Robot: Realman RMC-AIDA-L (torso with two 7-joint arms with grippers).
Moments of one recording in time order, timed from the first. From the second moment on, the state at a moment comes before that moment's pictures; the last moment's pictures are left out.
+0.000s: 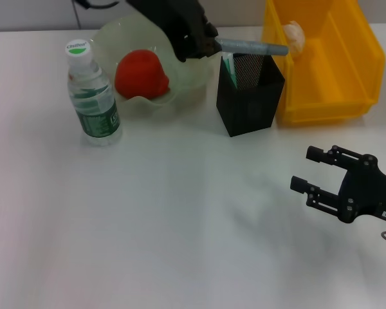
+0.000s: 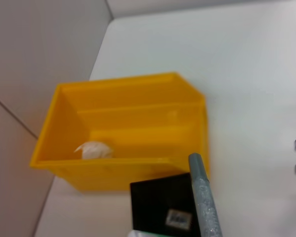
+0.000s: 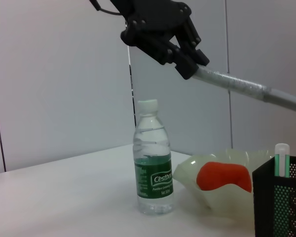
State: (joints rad) left arm -0.96 -2.08 1.26 1.45 2.50 1.66 -2.19; right arm 0.33 2.08 -0.55 -0.39 -1.88 -1.60 0.80
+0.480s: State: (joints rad) left arm -1.04 -2.08 1.51 1.37 2.69 1.55 -2.25; right arm 0.32 2.08 -0.54 -0.39 -1.88 -1.60 0.80
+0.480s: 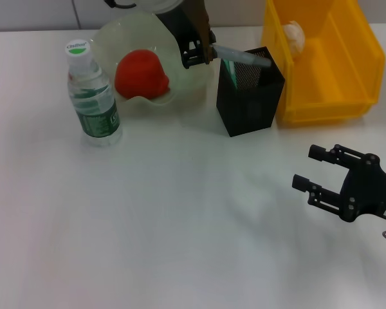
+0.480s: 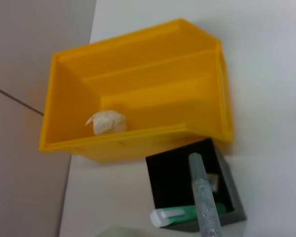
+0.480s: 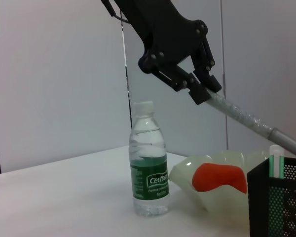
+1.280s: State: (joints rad) left arm -1.08 -2.08 1.81 1.37 2.83 1.47 -2.27; right arm 0.32 2.08 -0.52 -0.39 -1.88 -1.61 0.80
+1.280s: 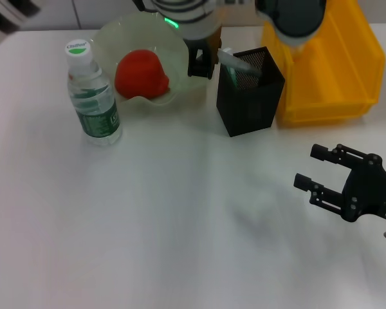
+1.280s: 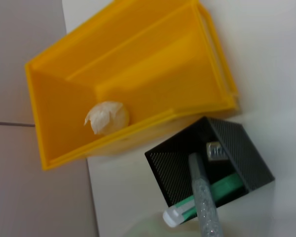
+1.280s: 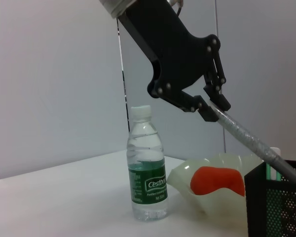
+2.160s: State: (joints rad) left arm -1.07 -2.08 1.92 1.36 2.85 1.42 -2.28; right arm 0.32 2.08 -0.52 -0.37 -1.88 -1.61 0.80
